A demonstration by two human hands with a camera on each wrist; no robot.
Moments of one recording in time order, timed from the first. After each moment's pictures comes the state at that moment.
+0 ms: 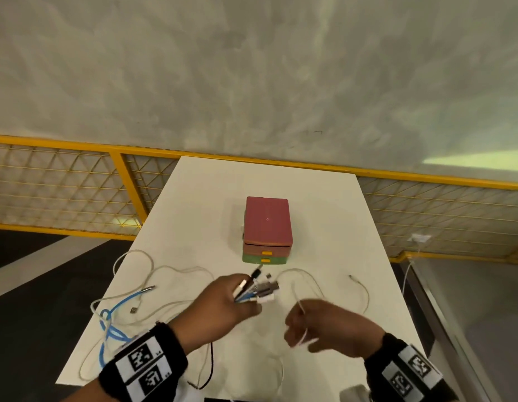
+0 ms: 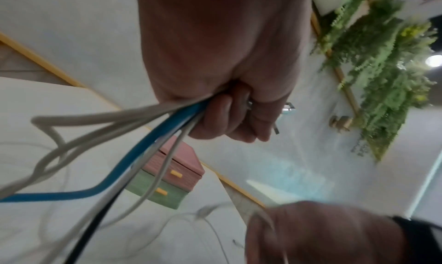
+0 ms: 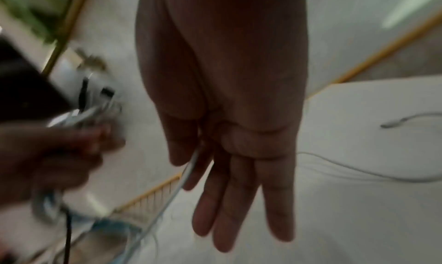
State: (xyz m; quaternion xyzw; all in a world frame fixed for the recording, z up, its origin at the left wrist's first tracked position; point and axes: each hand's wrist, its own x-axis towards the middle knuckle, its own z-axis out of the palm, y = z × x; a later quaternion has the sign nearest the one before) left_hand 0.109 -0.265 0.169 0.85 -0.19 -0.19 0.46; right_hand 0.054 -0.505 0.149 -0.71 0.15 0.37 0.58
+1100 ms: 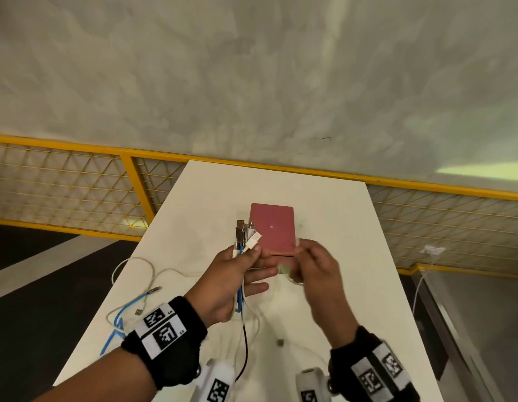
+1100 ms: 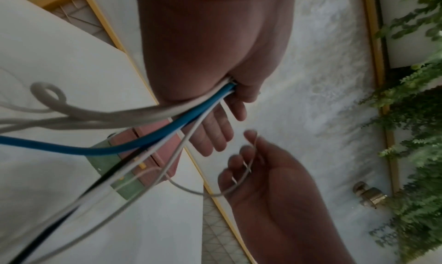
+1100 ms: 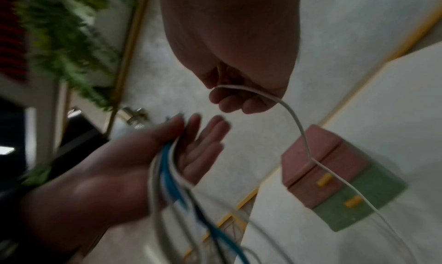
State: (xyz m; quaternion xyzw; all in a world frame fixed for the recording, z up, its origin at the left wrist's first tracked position) left_hand 0.142 -0.307 0.199 0.59 0.04 -0.25 0.77; right_hand 0.114 -0.467 0.177 -0.68 0.12 -0.16 0.70
